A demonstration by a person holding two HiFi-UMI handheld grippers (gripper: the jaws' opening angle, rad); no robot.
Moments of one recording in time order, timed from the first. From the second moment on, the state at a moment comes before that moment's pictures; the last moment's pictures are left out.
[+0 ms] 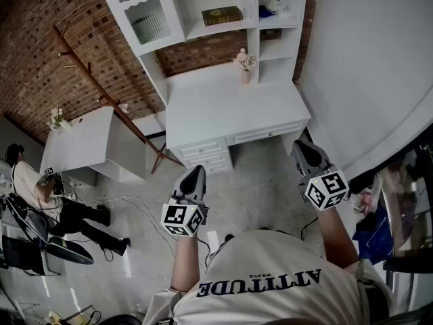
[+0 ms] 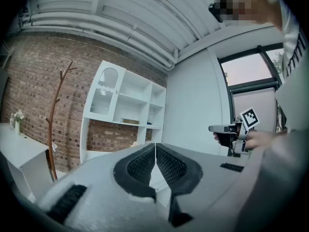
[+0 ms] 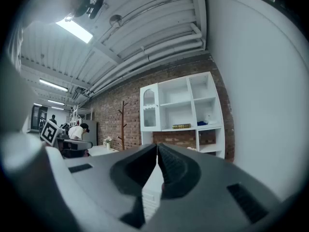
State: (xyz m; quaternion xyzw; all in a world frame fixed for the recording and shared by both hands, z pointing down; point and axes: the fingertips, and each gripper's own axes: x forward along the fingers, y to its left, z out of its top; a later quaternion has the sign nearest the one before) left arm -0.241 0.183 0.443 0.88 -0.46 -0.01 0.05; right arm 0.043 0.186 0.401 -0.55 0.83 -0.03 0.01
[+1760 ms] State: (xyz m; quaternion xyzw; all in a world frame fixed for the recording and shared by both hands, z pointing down) left arm -0.170 0.198 0.451 0.86 -0.50 0.00 0.05; right arm 0.120 0.177 0.418 -0.53 0.85 -0.02 -0.02
